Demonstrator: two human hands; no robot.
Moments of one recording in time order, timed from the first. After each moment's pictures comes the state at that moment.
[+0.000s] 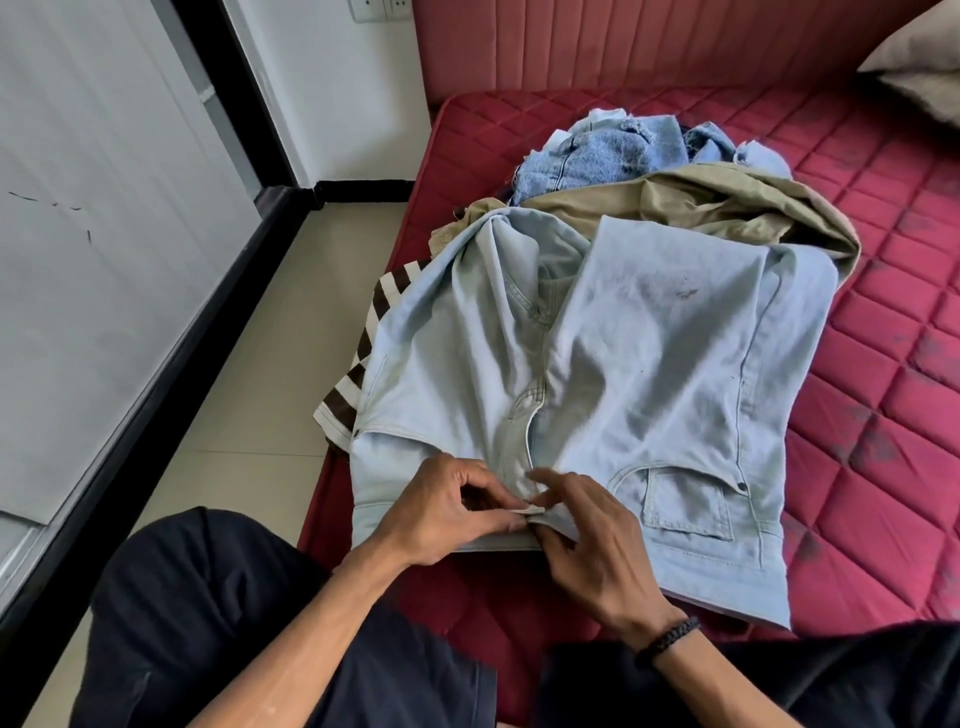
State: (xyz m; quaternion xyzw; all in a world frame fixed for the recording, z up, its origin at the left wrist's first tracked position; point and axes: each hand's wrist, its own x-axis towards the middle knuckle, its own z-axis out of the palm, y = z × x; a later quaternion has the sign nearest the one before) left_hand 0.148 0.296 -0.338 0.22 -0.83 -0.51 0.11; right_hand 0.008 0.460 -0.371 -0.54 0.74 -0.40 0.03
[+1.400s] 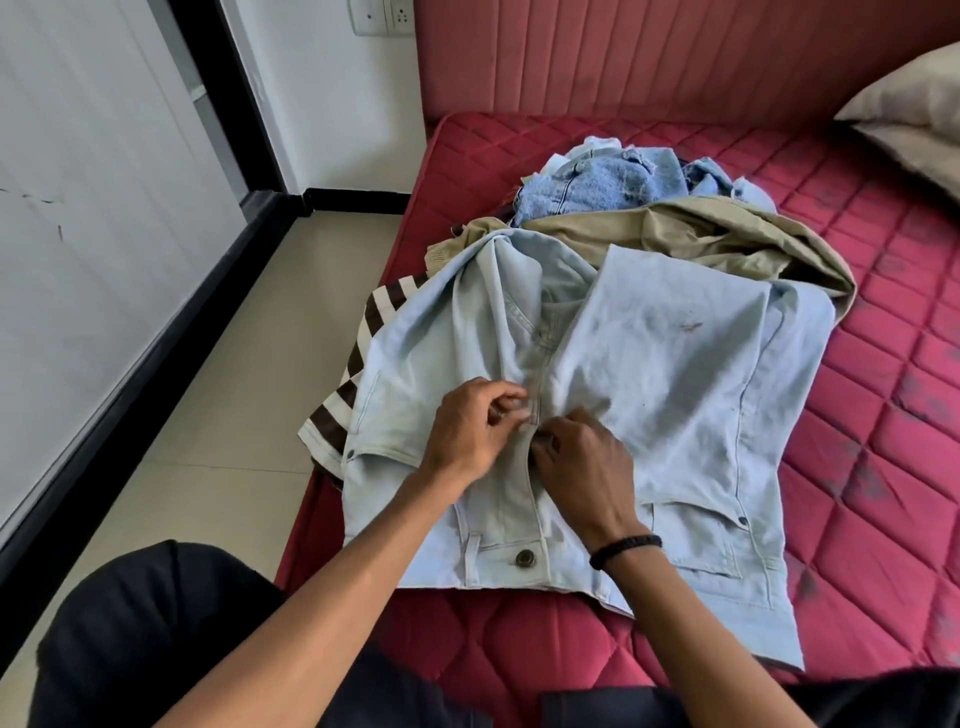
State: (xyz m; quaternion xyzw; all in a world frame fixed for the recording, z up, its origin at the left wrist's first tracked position) left_hand 0.055 0.235 -0.357 0.29 -0.84 -0.38 0.27; right_hand -0.038 0.371 -0.349 -0.43 0.87 -0.24 -0.01
